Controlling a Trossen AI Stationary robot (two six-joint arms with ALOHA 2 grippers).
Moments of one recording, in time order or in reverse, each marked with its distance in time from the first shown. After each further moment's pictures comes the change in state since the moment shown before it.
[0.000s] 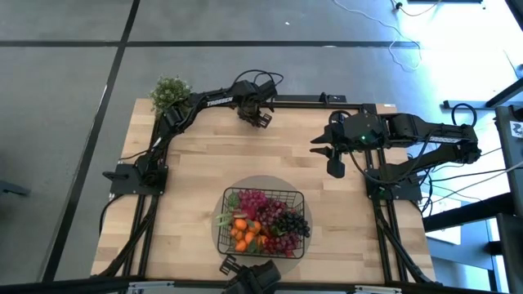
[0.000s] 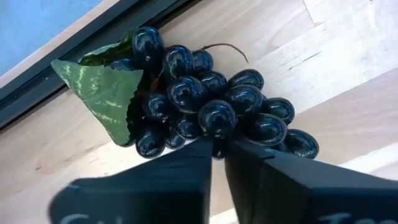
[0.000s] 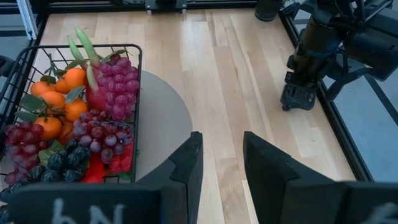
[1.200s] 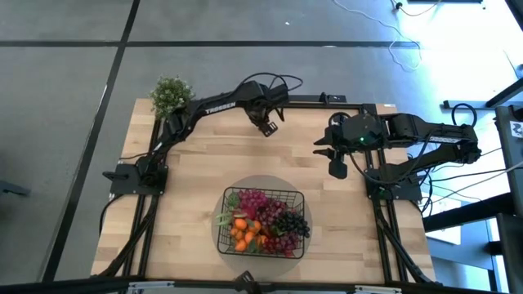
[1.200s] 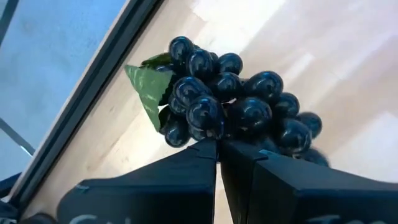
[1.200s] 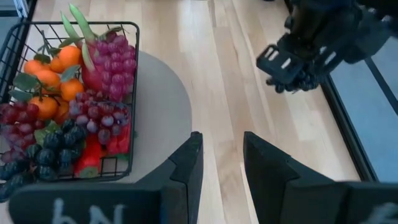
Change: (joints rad) left arm -0.150 -0.013 0.268 -0.267 -0.063 0.224; right arm 0.000 0.000 0.000 -0.069 -0.001 0.002
